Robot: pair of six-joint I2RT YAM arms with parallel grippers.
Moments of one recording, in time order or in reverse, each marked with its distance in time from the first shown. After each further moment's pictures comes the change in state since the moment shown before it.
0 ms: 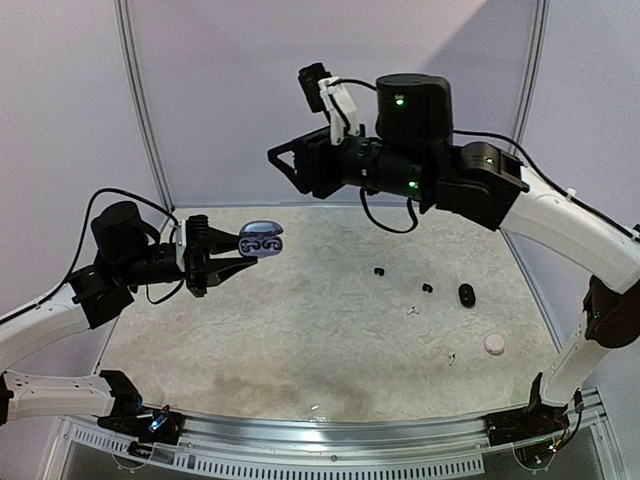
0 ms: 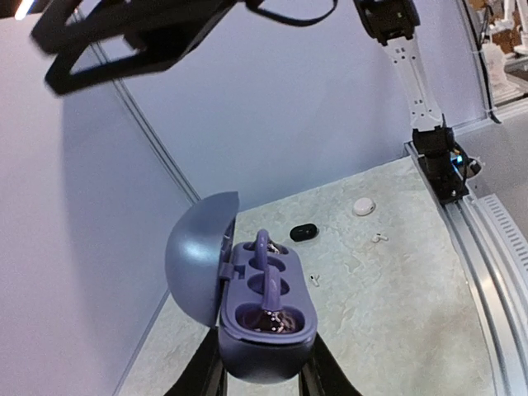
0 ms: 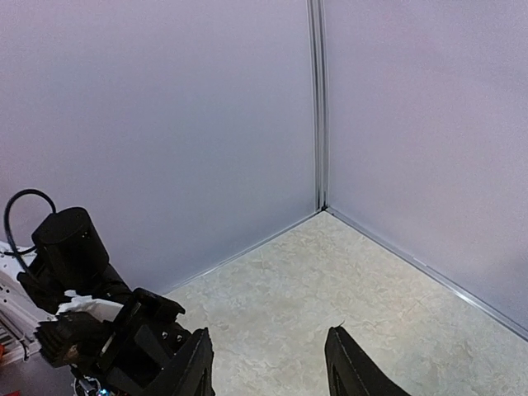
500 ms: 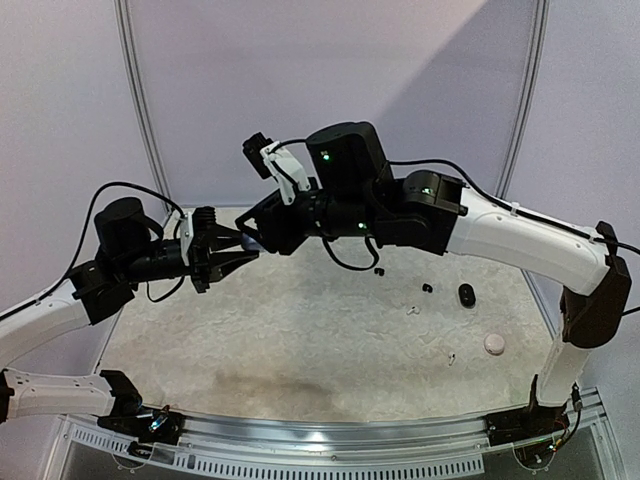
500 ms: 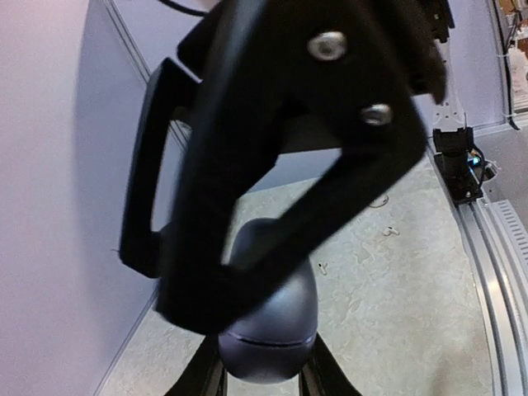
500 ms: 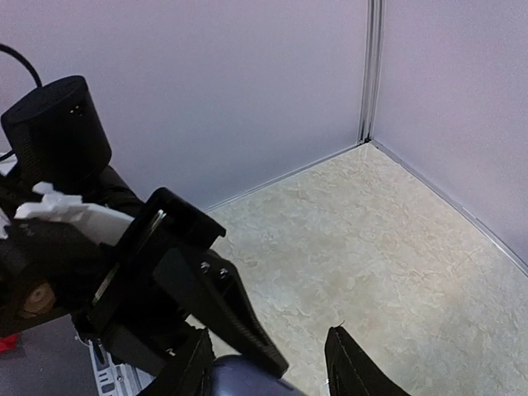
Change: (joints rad) left arm 0.000 0.019 0.034 -0.056 -0.060 -0.002; right arm 0.053 0.168 0.024 -0.068 -0.093 0.003
